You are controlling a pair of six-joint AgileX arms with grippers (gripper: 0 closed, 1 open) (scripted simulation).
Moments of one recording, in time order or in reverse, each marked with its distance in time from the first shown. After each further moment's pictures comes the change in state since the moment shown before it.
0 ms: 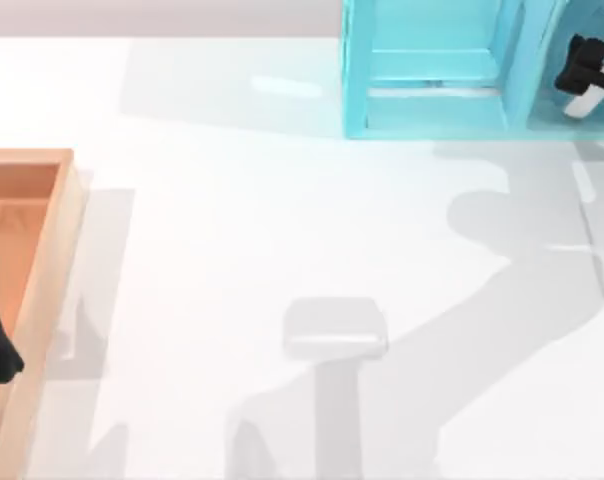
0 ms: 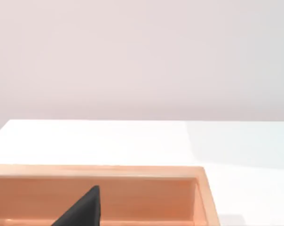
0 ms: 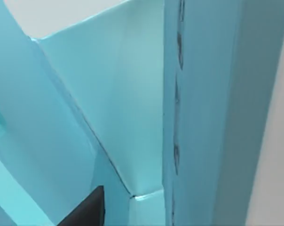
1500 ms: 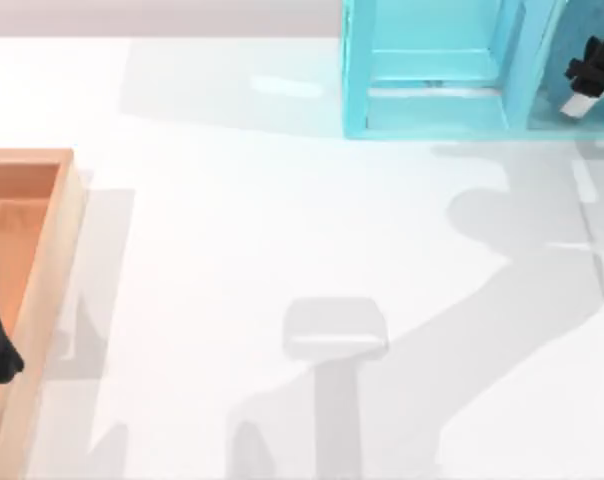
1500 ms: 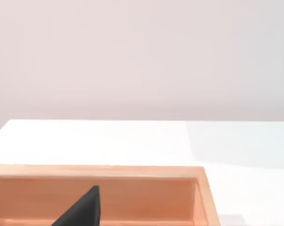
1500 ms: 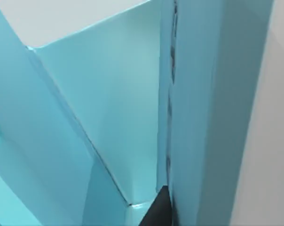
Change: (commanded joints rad) left arm 0.000 0.000 0.000 0.000 0.000 0.000; right arm 0.006 0.005 -0.008 -0.002 -0.001 0.006
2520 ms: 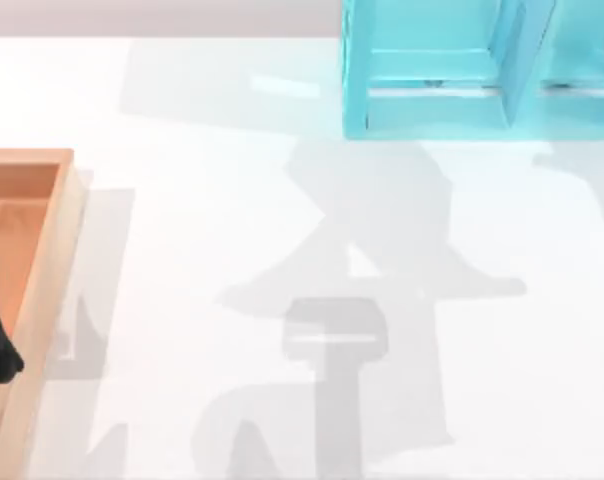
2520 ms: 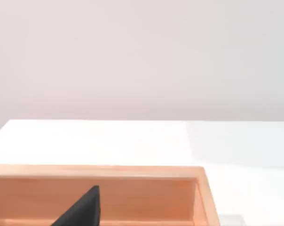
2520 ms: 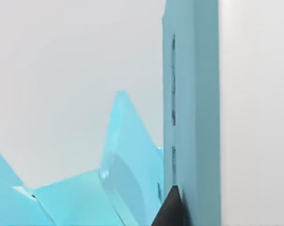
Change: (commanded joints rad) left arm 0.000 0.000 0.000 0.000 0.000 0.000; right arm -0.029 -1.009 -0.439 -0.543 -0.038 -0.003
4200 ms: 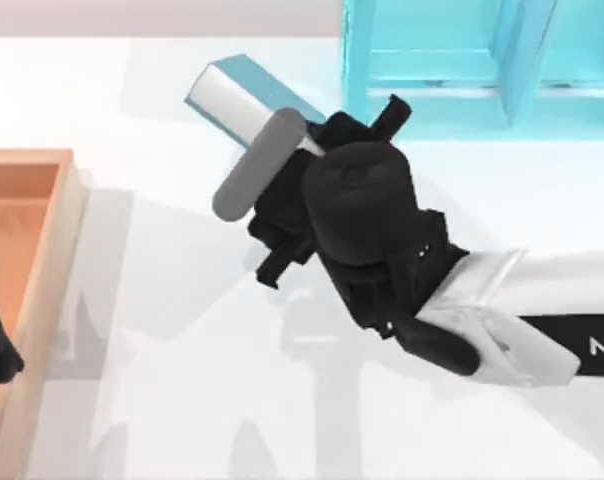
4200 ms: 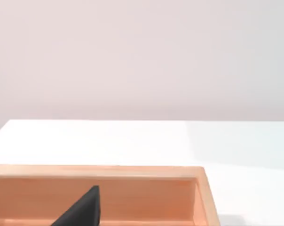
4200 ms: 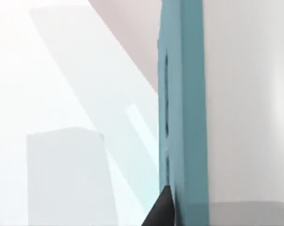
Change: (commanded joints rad) left arm 0.000 0.000 0.000 0.000 0.000 0.000; right arm 0.997 0.450 0.169 0.076 0.720 -1.019
